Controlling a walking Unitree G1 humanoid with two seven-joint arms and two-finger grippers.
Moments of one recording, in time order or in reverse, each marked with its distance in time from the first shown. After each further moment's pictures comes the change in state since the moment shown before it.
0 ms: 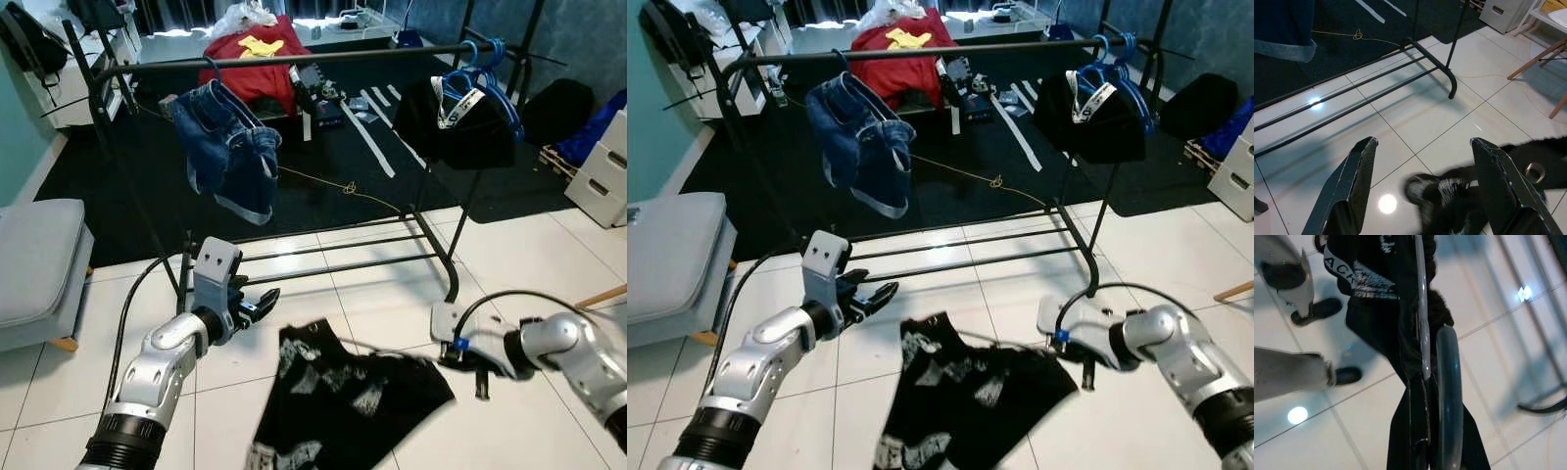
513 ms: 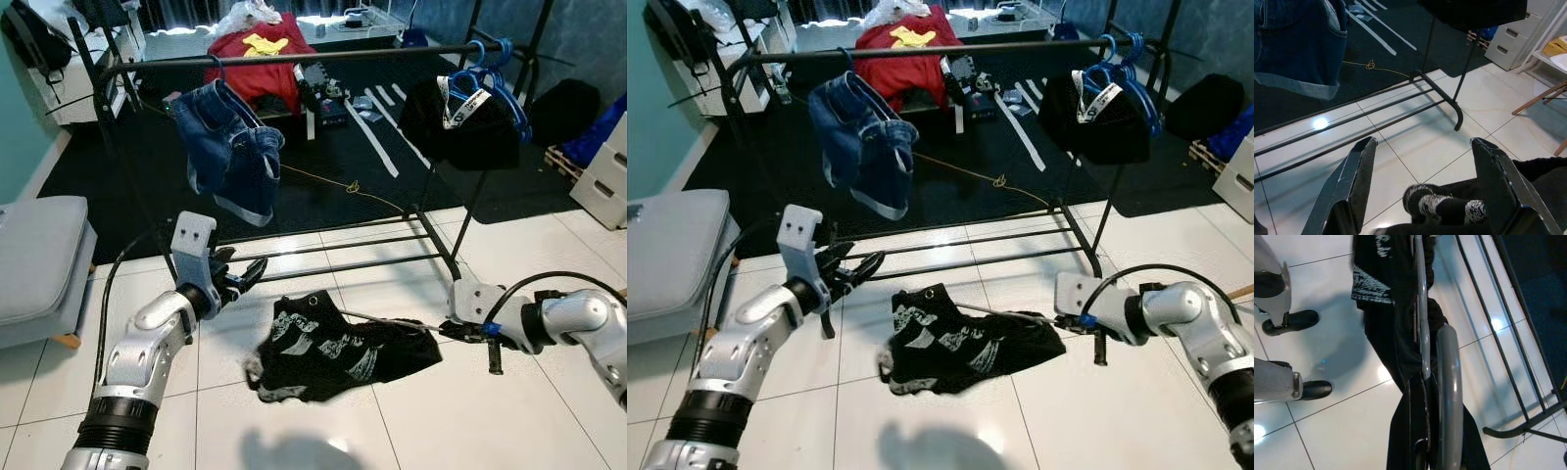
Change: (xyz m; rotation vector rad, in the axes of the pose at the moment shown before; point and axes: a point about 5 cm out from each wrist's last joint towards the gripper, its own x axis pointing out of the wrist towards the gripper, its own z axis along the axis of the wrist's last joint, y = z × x) left arm -0.001 0.020 0.029 -0.039 -0.131 0.061; right arm -0.020 -0.020 -0.002 -0.096 -0.086 -0.073
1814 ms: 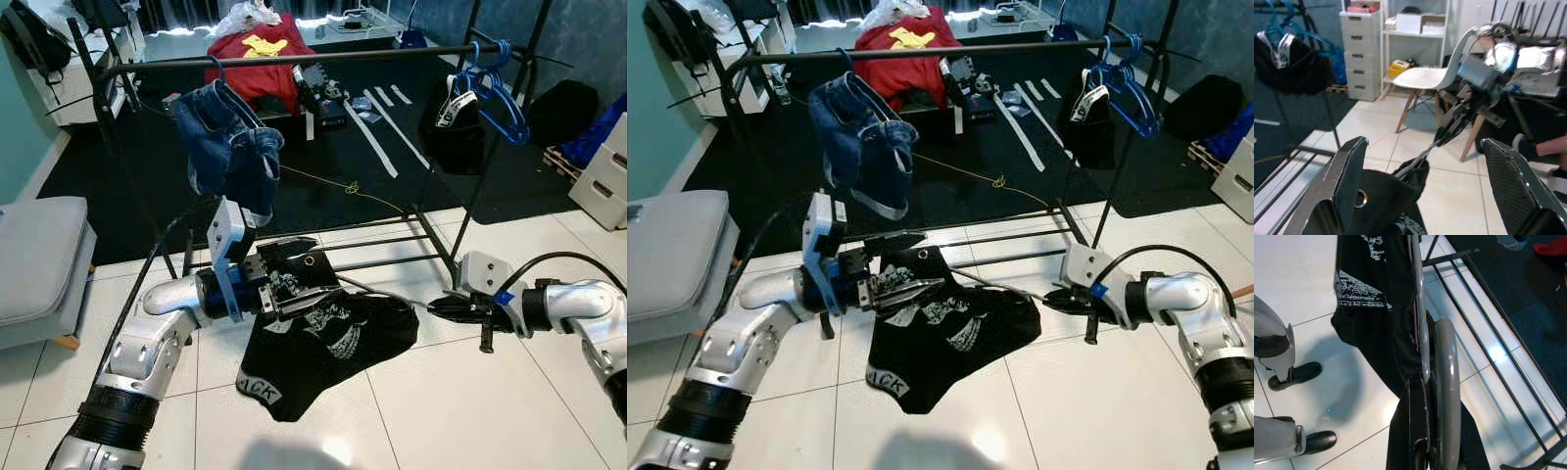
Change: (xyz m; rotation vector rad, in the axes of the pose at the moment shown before) left arm -0.002 -0.060 0.036 0.166 -0.215 -0.685; right arm 0.004 -0.012 0.009 0.110 -0.195 -0.034
